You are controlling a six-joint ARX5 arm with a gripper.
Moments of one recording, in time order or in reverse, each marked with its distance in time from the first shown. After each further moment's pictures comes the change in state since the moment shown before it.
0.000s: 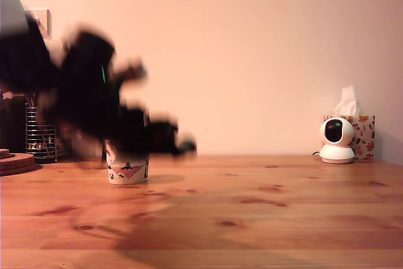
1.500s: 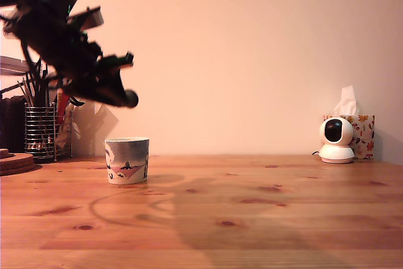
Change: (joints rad) arm 0.219 -0.129 0.311 -0.601 -0.061 -0.060
